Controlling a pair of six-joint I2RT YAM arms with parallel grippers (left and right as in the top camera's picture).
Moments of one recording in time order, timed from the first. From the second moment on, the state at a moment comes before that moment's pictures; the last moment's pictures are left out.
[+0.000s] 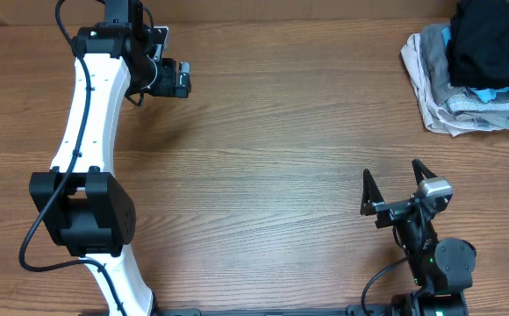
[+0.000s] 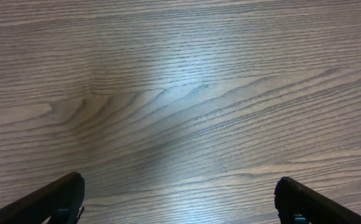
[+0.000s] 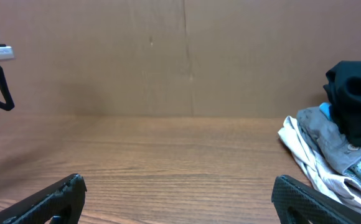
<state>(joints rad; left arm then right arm) -0.02 2.05 1.97 -1.15 0.17 0.02 0.06 0.24 0.14 0.09 -0.15 0.09</state>
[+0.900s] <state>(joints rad) -0.02 2.05 1.97 -1.15 0.17 0.03 0.04 0.01 0.02 -0.03 -0.11 0.10</state>
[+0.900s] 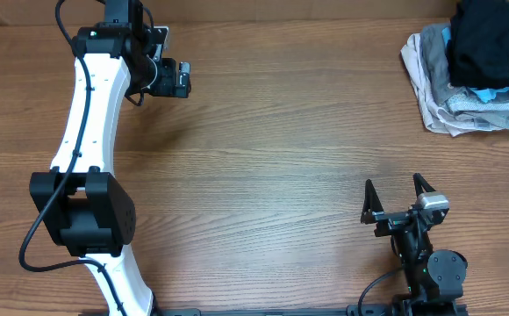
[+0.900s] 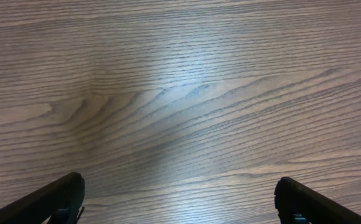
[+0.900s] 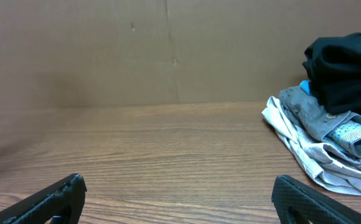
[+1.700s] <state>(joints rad) -0.02 2.05 1.97 -1.15 0.17 0.02 0.04 0.01 0.02 -0.03 -0.11 0.10</state>
